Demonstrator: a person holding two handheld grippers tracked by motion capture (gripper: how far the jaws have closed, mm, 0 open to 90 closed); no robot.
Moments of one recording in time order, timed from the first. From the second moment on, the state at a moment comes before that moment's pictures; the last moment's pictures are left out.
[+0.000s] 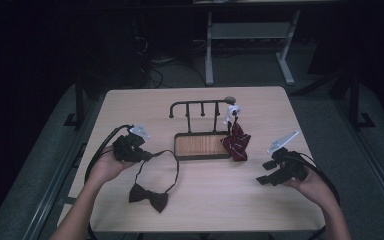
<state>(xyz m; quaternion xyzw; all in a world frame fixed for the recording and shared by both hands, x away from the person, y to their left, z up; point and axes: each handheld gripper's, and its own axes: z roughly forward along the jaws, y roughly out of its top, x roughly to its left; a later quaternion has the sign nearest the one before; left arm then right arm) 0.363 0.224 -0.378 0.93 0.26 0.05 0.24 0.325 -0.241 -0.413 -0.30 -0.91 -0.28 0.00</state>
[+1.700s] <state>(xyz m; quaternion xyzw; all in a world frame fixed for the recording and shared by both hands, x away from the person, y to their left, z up) 0.346 0.213 -0.318 0.95 0.19 0.07 0.25 0.322 -0.250 -0.411 -0.31 -0.91 -0.29 -0.01</state>
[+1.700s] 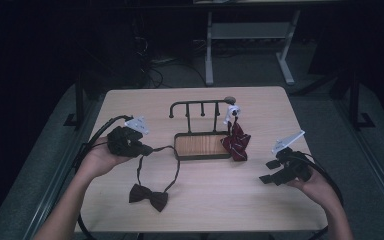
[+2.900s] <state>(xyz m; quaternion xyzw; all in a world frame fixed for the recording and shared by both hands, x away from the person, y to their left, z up) 0.368 0.192 -0.278 0.95 0.19 0.09 0.25 0.320 -0.254 -0.406 -0.31 -0.91 -0.29 -0.01</state>
